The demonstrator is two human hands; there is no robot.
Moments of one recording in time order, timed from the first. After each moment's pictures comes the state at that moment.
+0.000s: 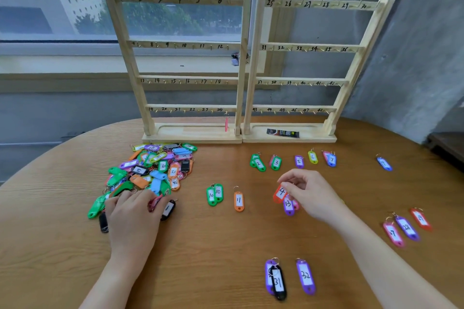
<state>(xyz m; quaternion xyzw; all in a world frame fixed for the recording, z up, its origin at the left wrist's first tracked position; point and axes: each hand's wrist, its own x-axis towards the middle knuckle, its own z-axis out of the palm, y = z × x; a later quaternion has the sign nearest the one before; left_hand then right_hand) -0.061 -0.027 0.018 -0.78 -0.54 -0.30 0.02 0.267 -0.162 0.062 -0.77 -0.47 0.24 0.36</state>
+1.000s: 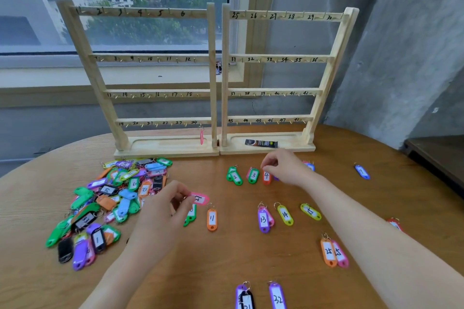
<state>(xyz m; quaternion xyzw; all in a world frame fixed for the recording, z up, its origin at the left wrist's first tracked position) 0.034 -0.054 0.073 -0.79 -0.41 -0.33 -0.30 0.356 -0.082 0.065 -0.80 -0.53 0.19 0.21</state>
